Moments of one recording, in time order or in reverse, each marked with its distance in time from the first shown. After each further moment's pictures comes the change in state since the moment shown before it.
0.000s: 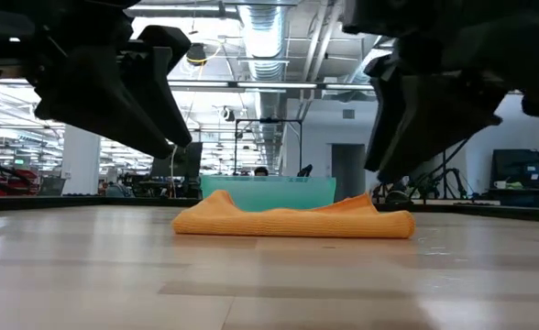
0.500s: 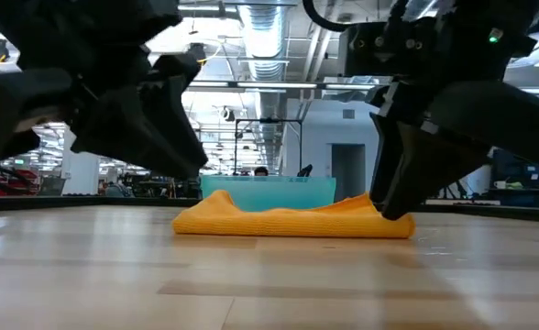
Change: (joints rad) left arm 0.062 0.002 -0.114 0.214 0.027 0.122; right arm -0.025 0.063 0.001 -0.027 -0.027 0.053
